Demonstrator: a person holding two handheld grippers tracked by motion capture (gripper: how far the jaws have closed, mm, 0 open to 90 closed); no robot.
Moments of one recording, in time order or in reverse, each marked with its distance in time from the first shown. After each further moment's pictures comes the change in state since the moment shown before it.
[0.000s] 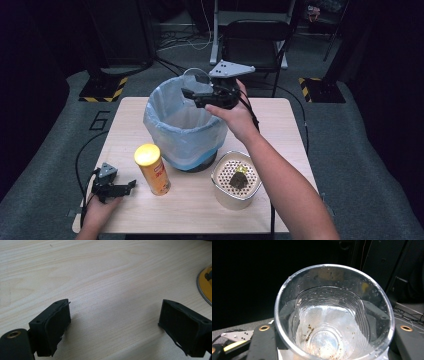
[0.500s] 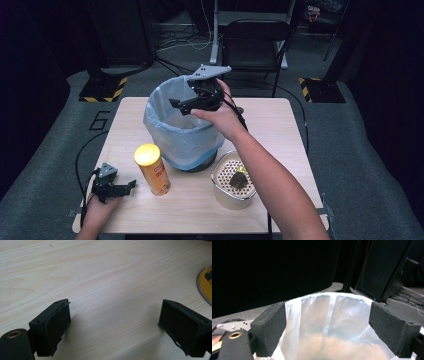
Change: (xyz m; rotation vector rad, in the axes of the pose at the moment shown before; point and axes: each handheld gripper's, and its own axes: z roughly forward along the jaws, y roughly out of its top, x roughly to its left) left arm 0.000 0.000 0.000 0.003 -0.001 0.001; right arm 0.010 -0.008 0.036 0.145 0.015 0.029
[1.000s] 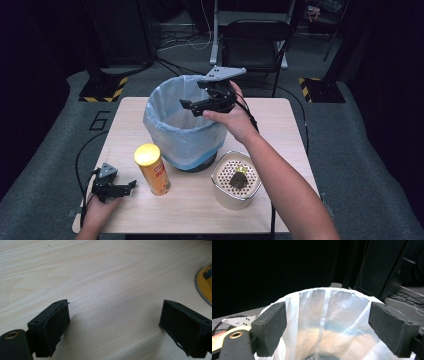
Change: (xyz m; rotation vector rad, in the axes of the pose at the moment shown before) left arm -0.002 0.000 0.000 0.007 -0.015 0.004; right arm -0.008 -0.008 -0.031 -0.029 -0.006 0.011
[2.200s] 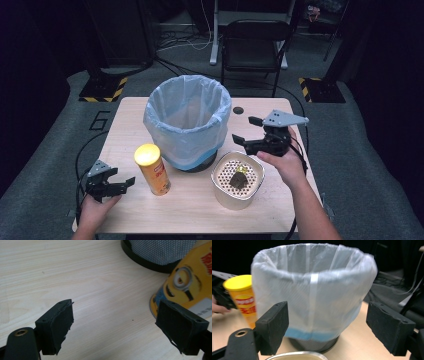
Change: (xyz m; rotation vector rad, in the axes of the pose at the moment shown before) left arm -0.010 0.021 -0.038 -0.095 -0.100 -0.027; right arm 0.002 -0.105 -0.120 0.017 -0.125 0.068
